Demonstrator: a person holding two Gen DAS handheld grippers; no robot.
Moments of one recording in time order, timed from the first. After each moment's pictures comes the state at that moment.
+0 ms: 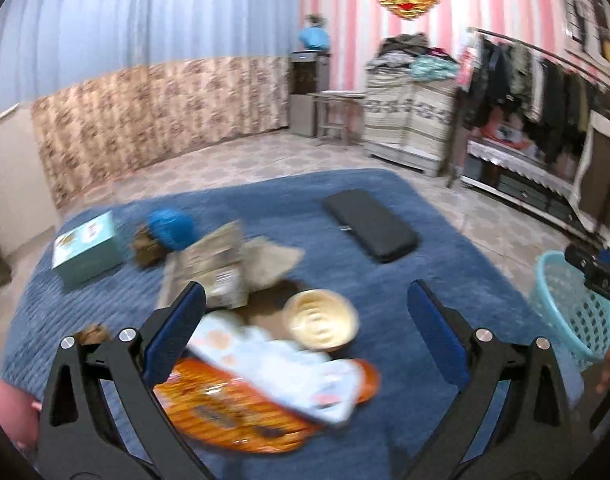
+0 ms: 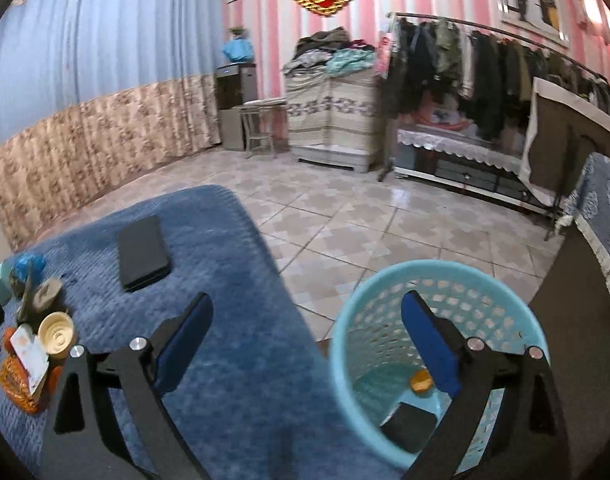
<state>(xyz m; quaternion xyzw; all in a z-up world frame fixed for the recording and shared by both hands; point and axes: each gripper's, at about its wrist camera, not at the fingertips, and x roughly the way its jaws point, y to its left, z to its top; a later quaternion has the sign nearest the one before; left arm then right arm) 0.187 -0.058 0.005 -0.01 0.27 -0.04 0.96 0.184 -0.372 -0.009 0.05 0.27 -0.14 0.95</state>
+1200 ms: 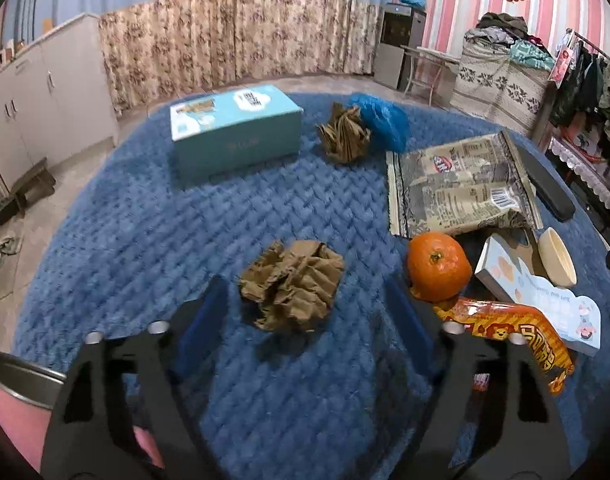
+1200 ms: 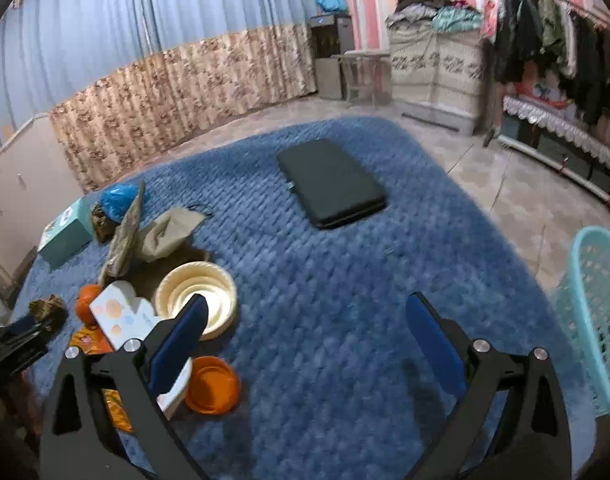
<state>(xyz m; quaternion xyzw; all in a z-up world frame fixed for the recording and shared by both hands) 0.220 0.128 -0.086 -0.06 0.38 0.07 0.92 0.239 -0.214 -0.059 0.07 0.35 0.04 0.93</state>
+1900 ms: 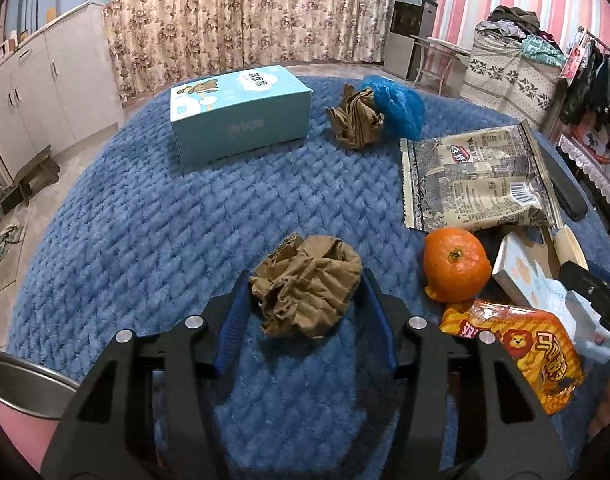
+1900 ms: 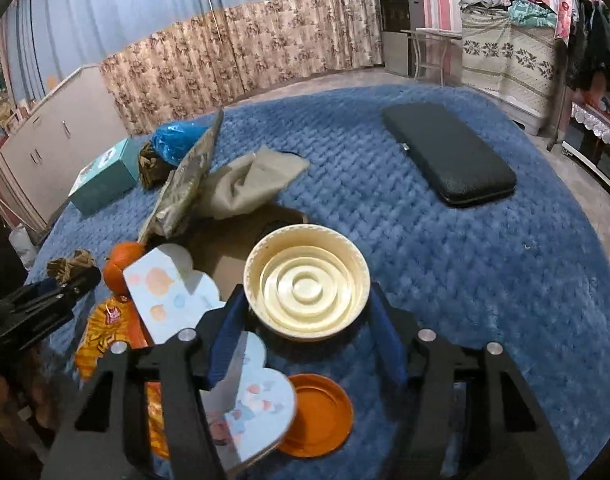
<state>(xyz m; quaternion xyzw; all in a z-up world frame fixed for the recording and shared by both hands) 0.226 0.127 -0.097 -0.07 0.40 0.09 0.91 0.273 -0.153 -0.088 0.03 0.39 0.14 0.91</state>
